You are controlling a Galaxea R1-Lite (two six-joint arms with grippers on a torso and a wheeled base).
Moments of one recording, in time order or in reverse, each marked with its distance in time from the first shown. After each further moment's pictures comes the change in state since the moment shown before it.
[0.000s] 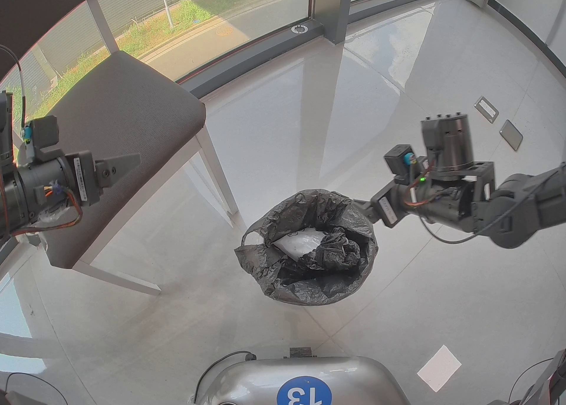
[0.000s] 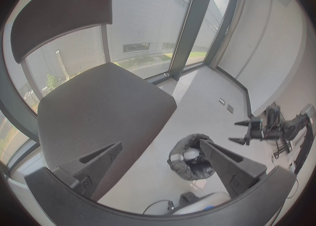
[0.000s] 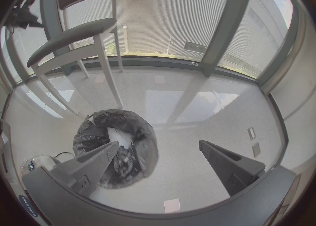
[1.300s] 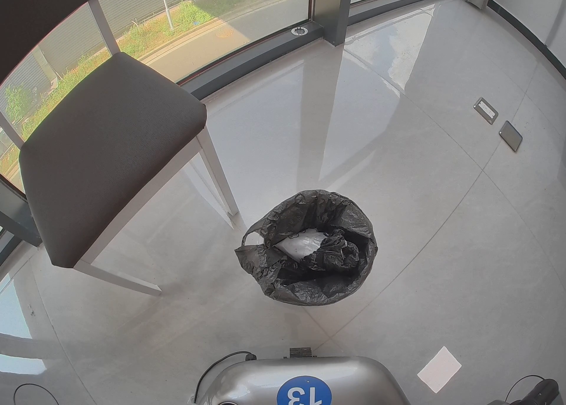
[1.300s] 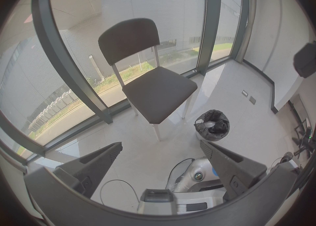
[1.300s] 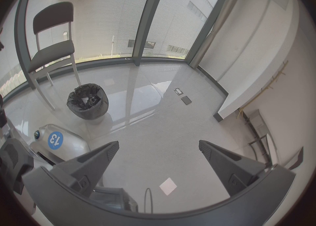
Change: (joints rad) left arm 0.373 -0.779 -0.417 1.306 -0.003 0.123; right arm -0.410 -1.727 0.433 1.153 -0.134 0.115
